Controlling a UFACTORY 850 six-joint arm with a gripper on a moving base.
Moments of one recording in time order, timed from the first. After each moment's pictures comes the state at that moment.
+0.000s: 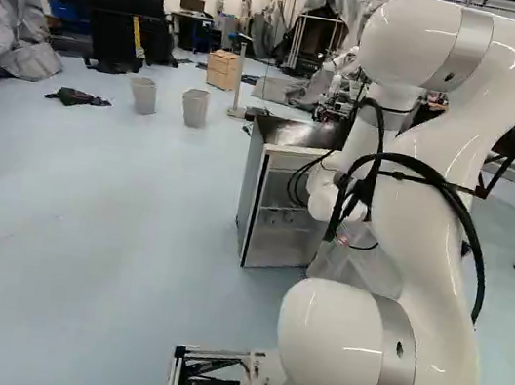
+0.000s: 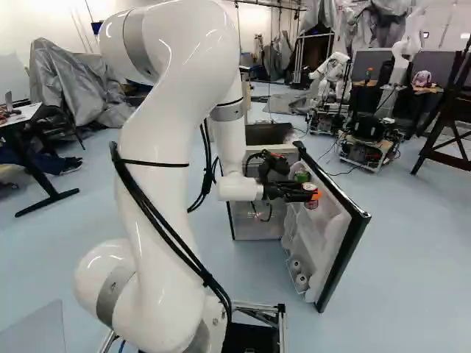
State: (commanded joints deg) arm -15.3 -30.3 -33.4 56.0 74.0 -10.8
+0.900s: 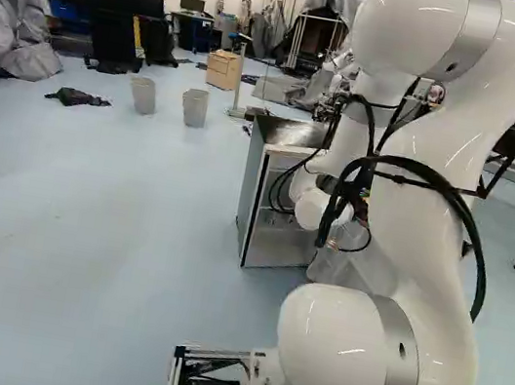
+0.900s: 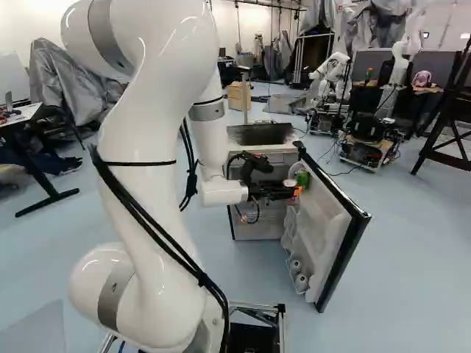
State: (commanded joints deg) arm -8.3 -25.7 -26.3 49.7 74.0 -10.8
